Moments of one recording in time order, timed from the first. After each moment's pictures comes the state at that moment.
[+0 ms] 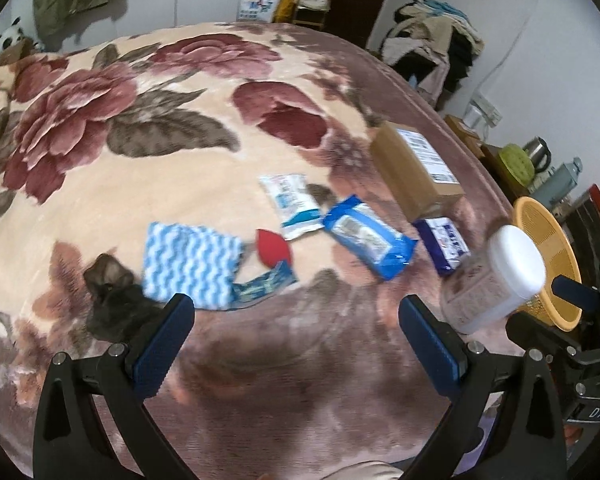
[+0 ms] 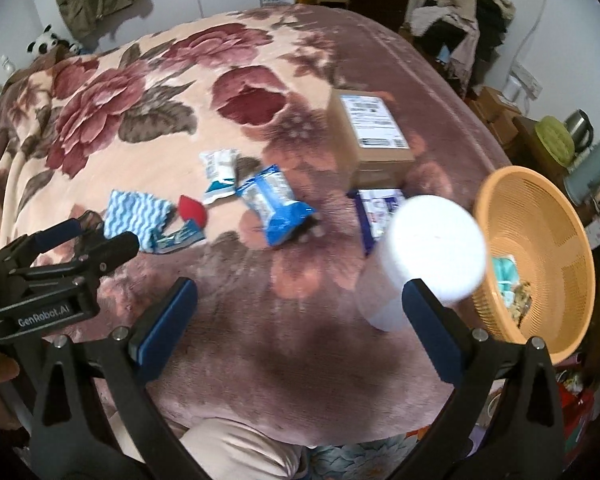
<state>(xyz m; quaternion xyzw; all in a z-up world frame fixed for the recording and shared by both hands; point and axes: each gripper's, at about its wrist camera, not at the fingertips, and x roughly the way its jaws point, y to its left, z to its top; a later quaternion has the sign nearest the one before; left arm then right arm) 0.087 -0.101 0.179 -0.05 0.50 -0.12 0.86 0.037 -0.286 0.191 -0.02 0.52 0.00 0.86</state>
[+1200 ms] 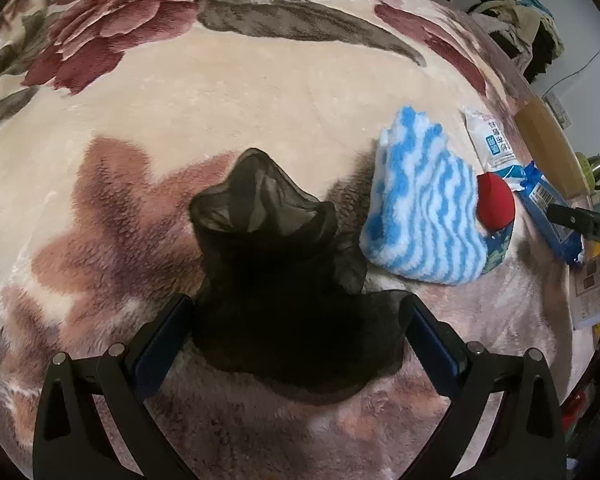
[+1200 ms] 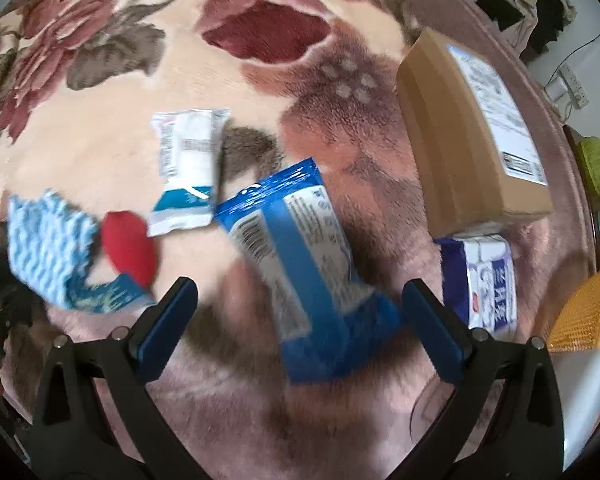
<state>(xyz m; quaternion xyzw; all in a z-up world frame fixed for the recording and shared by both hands) 0.132 0.039 0.034 -0.08 0.58 -0.05 0.81 0.184 -0.264 0.055 -0.06 0.61 0.00 0.79</state>
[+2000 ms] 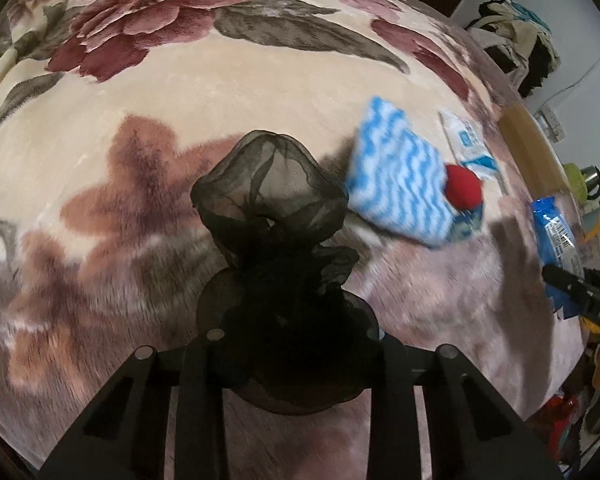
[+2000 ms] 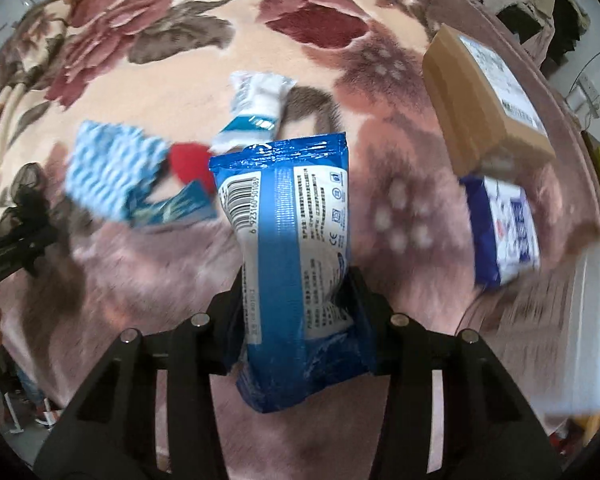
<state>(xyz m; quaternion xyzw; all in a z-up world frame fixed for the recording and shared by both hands) 0.082 0.041 0.061 -0.10 0.57 -0.04 0.82 0.084 -0.250 0.081 -0.04 0.58 0.08 0.81</state>
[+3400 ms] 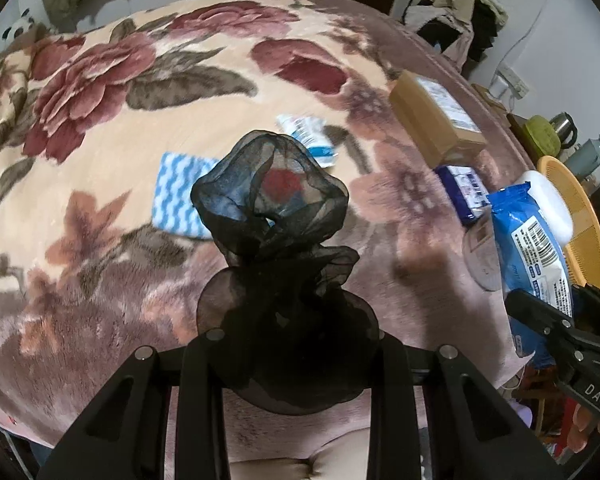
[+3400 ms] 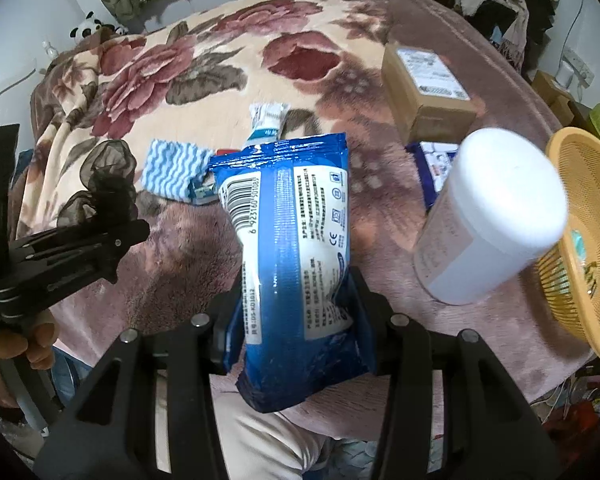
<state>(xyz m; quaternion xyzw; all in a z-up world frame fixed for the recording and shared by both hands) 0.048 -0.125 0.158 -0.02 0.54 -0.08 0.84 0.013 -0.309 0.158 0.03 0.53 0.10 0.84</state>
